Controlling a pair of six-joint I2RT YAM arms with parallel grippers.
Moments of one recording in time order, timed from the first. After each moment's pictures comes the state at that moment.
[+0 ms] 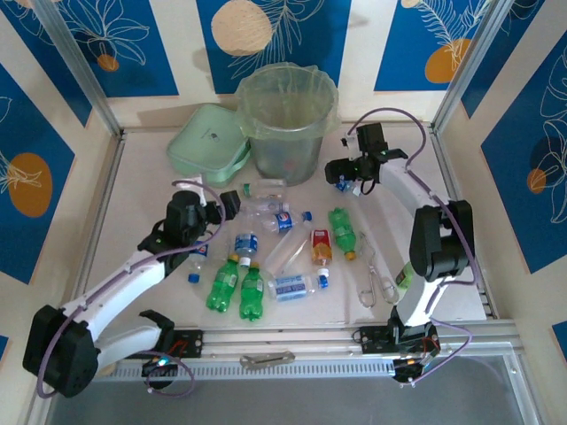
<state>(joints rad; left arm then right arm) -0.48 1.04 0.62 0.01 -0.18 -0.50 0.19 1.80 1.41 -0.57 -0.10 -0.02</state>
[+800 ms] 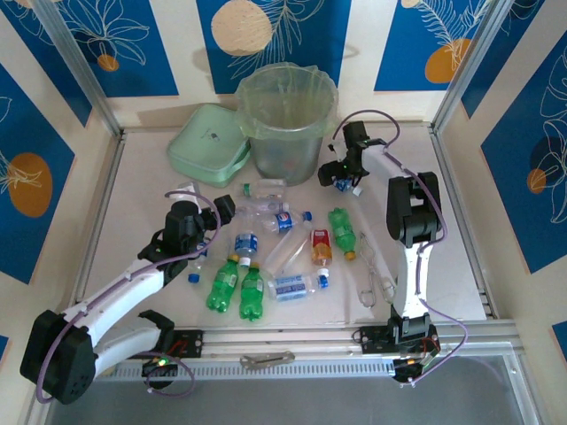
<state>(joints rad) -0.48 1.02 0.54 0.07 -0.23 -0.60 0.19 2.17 1.70 -0.68 -0.12 -0.13</state>
